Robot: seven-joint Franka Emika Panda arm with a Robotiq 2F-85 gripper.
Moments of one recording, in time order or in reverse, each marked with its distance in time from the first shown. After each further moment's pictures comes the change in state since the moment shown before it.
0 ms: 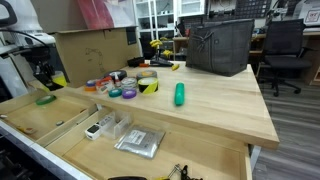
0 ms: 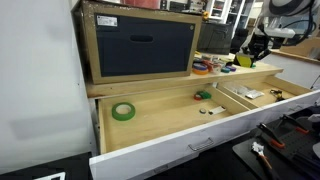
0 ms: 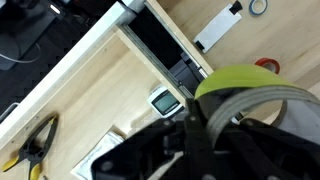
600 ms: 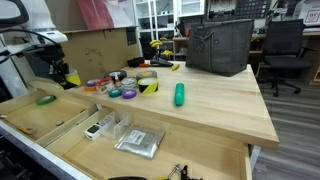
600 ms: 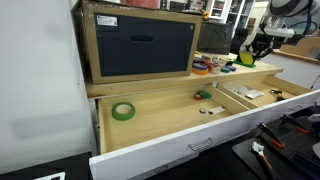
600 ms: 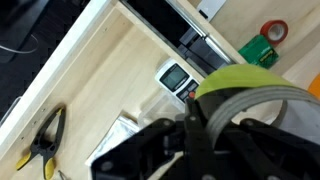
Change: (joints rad) arm -0.066 0.059 -0.065 0.059 0.002 0.043 -0.010
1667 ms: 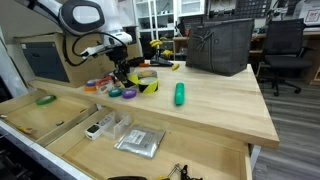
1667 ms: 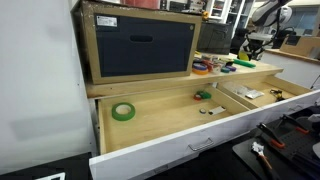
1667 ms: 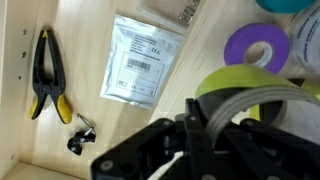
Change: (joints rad) arm -0.064 0.561 -0.210 0.625 -0.002 -0.033 0.070
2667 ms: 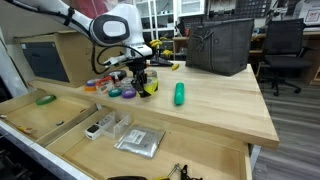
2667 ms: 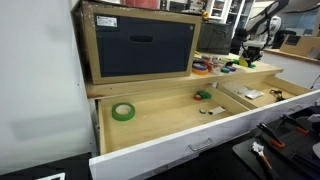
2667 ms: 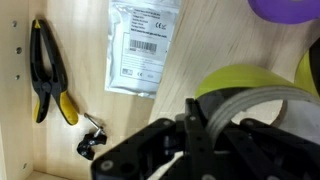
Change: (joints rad) arm -0.038 0.264 -0.046 0.284 0.059 -0.112 0.053
